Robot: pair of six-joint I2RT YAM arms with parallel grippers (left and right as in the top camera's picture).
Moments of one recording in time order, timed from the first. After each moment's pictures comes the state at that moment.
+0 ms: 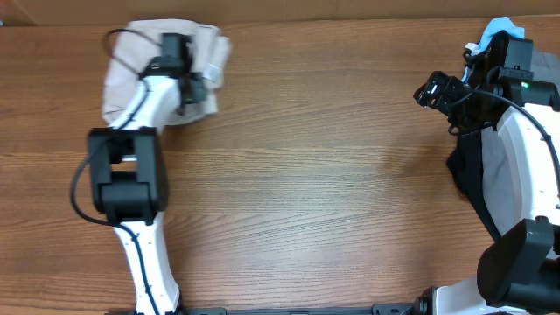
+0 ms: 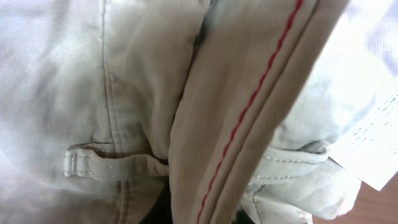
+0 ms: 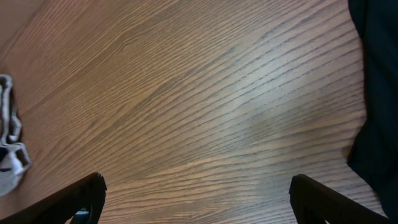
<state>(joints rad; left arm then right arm) 0.04 2.30 1.71 -0.48 -0.07 -0.17 -0.19 1.70 1.48 -0.91 -0.29 0.33</state>
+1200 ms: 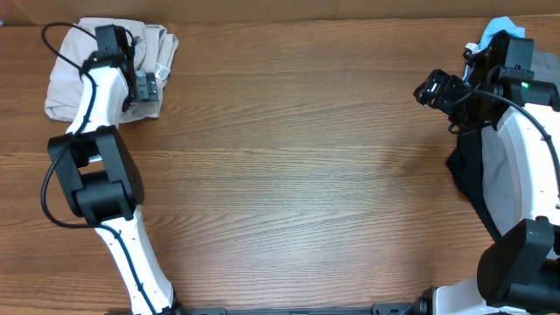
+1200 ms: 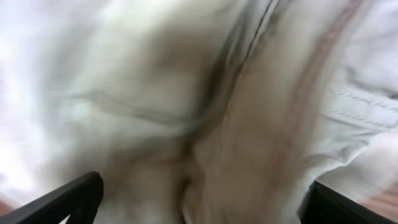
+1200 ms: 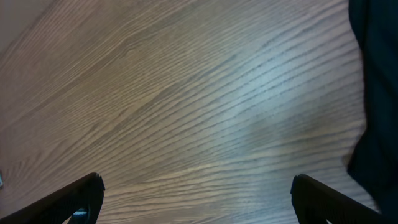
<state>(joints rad) 0.20 2.32 1.92 -0.73 -0.26 0.05 -0.19 1.70 1.48 -0.89 -0.29 0.32</state>
